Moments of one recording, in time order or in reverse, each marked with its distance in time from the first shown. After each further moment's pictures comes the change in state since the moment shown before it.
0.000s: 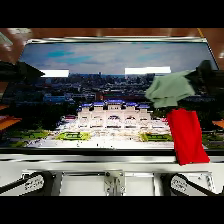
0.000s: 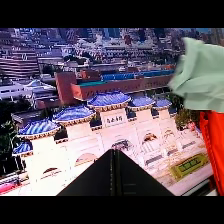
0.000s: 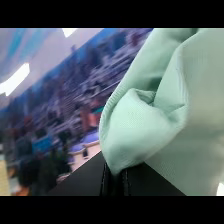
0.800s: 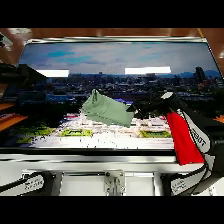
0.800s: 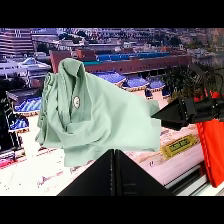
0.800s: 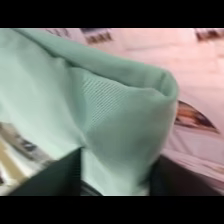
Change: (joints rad) left arm -0.001 -0.017 0.000 -0.003 -0.058 -0.029; right arm 0.563 -0.462 -0.321 0.211 -0.292 -0.147
